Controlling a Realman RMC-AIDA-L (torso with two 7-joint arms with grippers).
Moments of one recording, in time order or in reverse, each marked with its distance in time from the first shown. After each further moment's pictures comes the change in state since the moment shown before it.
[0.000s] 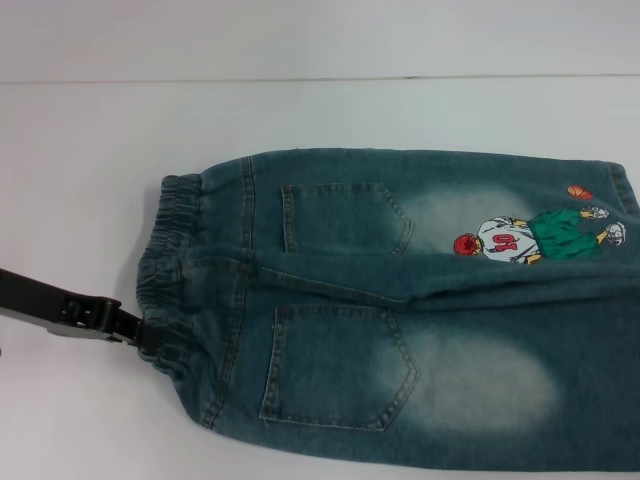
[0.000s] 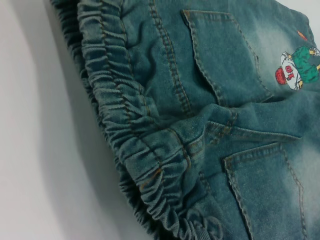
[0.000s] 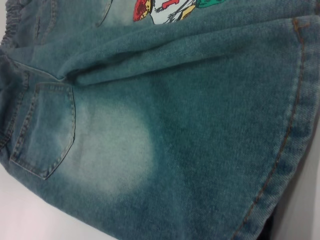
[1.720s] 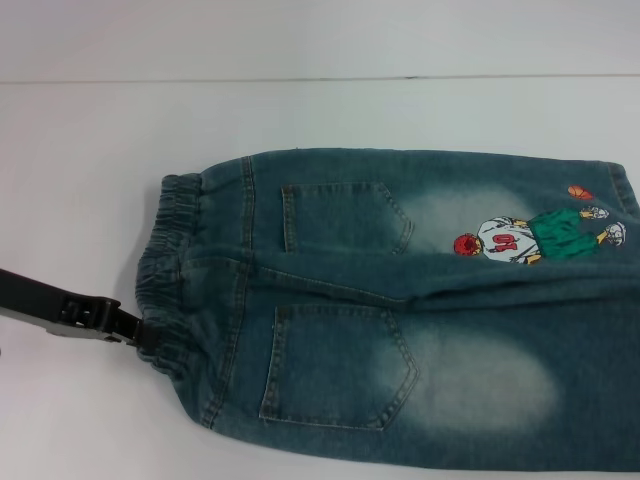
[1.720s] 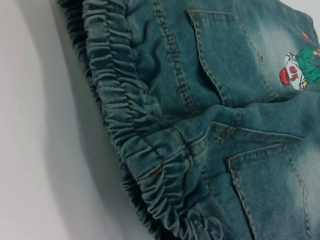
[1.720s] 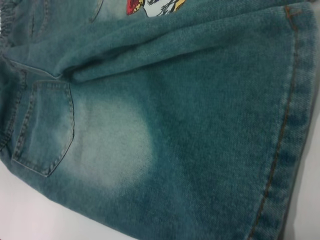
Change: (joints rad) left arm 0.001 0.000 0.005 0.000 0.000 -0.007 -0.006; right arm 0.003 -0.004 -0.015 -0.003 -0.006 -0.017 0.053
